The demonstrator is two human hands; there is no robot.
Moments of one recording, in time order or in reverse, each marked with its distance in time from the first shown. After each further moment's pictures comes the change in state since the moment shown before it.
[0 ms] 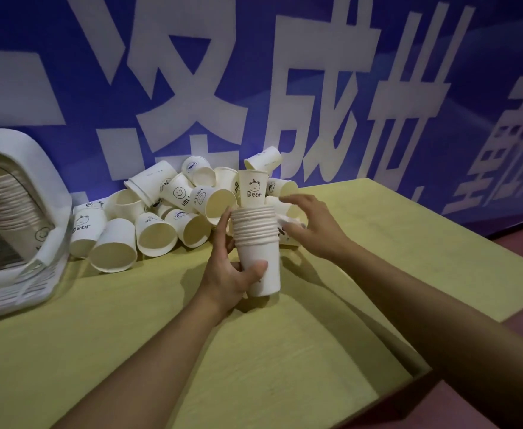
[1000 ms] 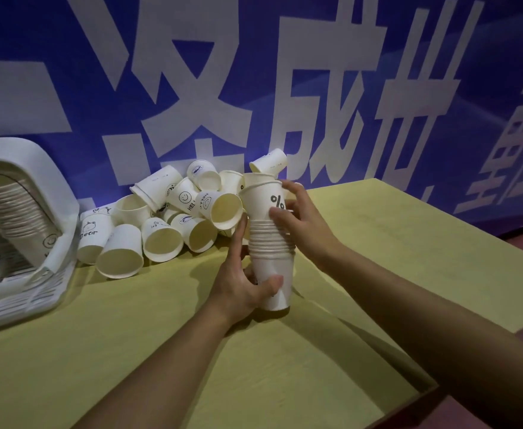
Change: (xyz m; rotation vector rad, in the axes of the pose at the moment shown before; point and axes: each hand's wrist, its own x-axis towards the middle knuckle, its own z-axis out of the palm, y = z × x) left_hand -0.001 -0.004 0.005 0.029 -0.081 -0.037; right_hand -0.004 -0.048 0.011 0.584 -0.036 0.050
